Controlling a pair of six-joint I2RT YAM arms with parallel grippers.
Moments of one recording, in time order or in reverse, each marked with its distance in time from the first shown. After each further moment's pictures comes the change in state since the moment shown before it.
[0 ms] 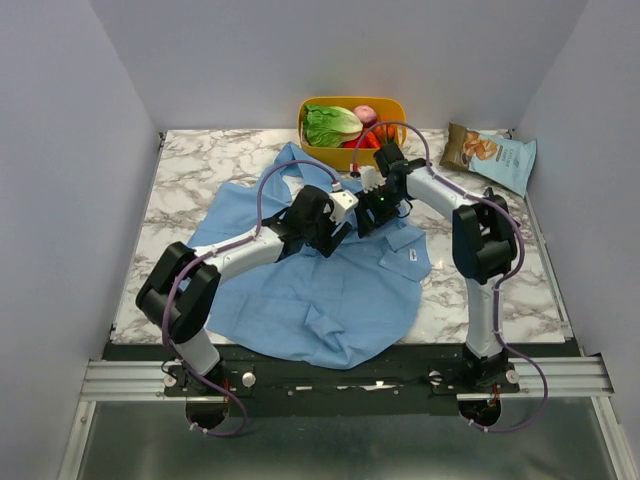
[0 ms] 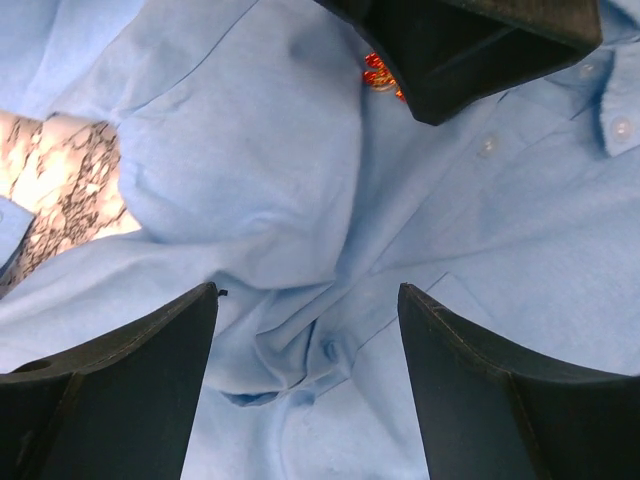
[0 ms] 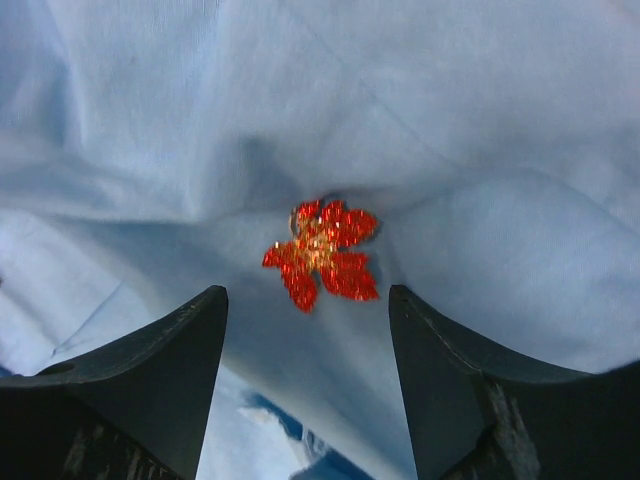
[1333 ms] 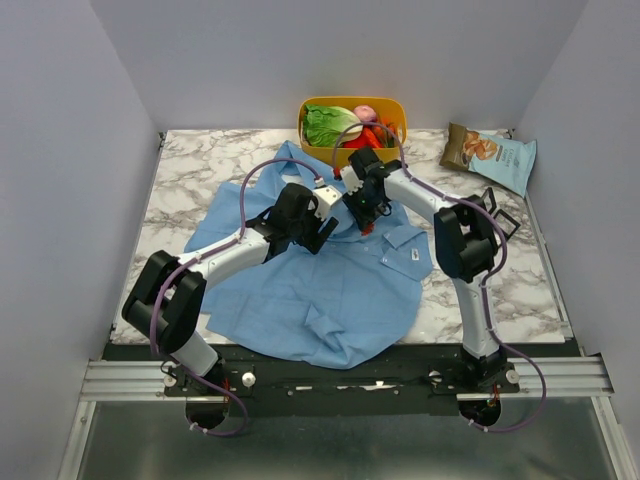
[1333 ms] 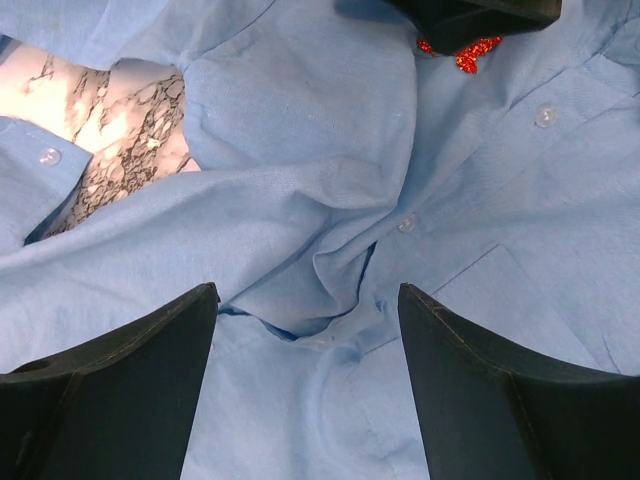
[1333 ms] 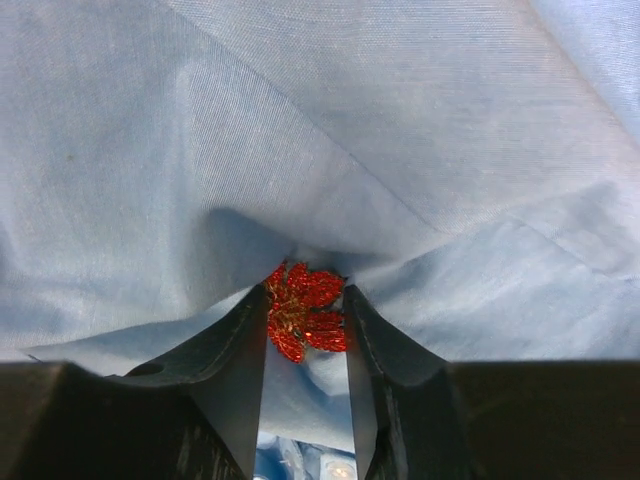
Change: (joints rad) left arm 0.072 -0.087 -0.065 -0.004 0.000 0.000; right arm 0.121 0.103 0.130 -0.004 0.341 -0.006
